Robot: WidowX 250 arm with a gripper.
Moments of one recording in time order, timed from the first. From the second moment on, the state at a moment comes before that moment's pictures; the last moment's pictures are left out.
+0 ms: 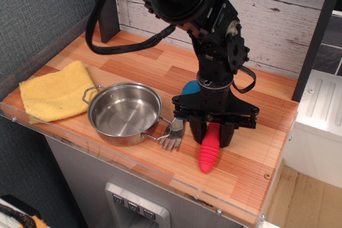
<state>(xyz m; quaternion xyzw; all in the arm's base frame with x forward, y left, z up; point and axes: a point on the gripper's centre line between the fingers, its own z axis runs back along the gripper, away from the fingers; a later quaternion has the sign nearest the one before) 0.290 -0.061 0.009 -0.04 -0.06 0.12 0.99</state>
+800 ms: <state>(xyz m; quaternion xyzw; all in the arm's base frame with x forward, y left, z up) 0.335 -0.009 0.083 -0.04 -0.11 0.35 0.93</state>
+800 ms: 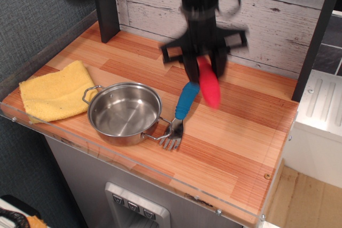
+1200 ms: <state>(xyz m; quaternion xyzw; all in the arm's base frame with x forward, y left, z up) 0.361 0.041 0.078 -0.02 -0.12 0.57 0.81</state>
